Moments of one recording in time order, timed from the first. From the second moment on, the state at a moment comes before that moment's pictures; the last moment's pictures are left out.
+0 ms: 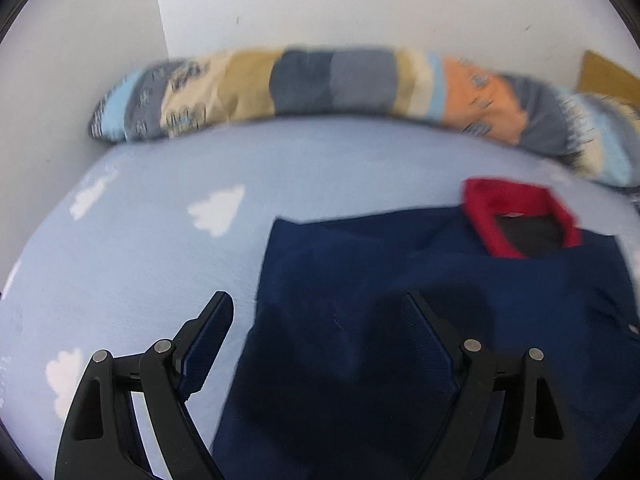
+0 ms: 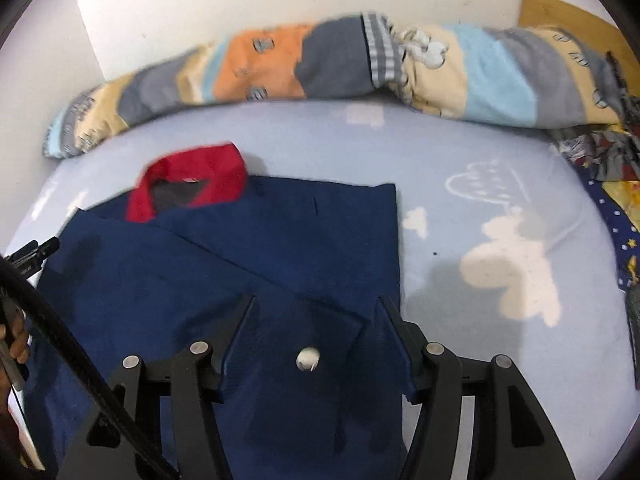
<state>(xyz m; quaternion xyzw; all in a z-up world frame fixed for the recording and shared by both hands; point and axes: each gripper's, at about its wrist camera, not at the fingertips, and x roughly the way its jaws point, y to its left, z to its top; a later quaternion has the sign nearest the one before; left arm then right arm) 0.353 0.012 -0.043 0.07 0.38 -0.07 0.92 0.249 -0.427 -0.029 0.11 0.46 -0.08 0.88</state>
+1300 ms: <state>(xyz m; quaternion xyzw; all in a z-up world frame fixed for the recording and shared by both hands) -0.029 0.124 -0.081 0.03 0.43 0.04 0.90 -0.125 -0.296 -0.034 0.26 0.37 -0.10 0.89</state>
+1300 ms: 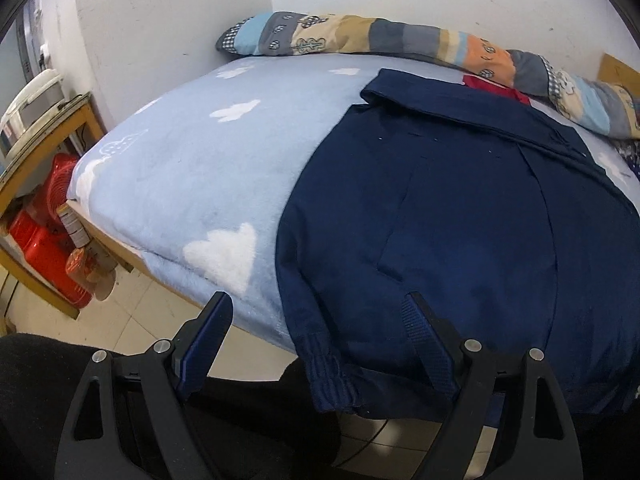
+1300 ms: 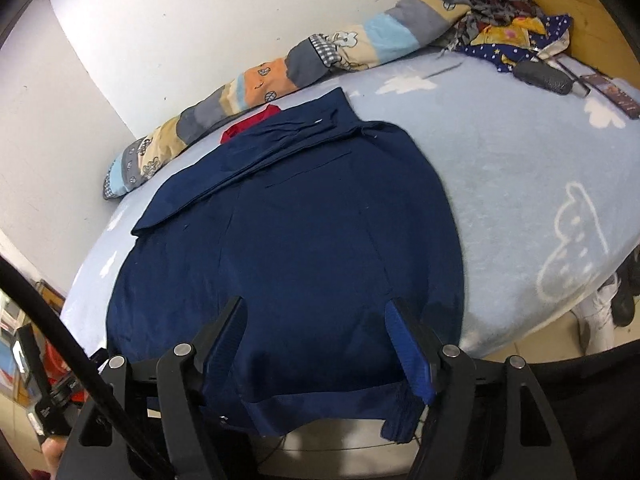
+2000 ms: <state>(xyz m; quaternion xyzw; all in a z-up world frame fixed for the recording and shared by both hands) -0.032 0.111 -0.076 0.05 0.41 0.04 0.91 -0.117 -0.294 -0.042 0.25 0.39 -0.11 0.88</state>
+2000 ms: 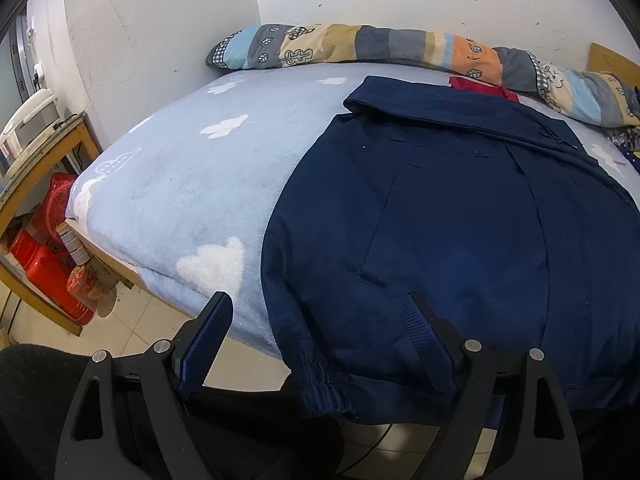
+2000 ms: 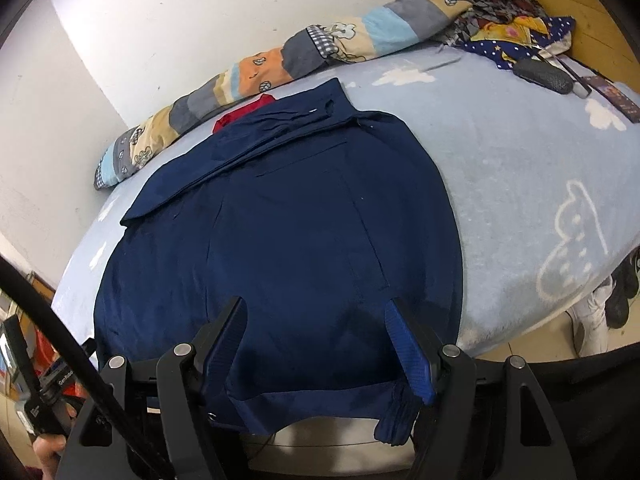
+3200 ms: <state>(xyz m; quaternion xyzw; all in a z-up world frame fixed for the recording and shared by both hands) 0.028 0.200 -0.104 -0.15 0.57 -0.06 0.81 -0.093 -0.349 -0.109 0.29 0.60 -0.10 0.74</state>
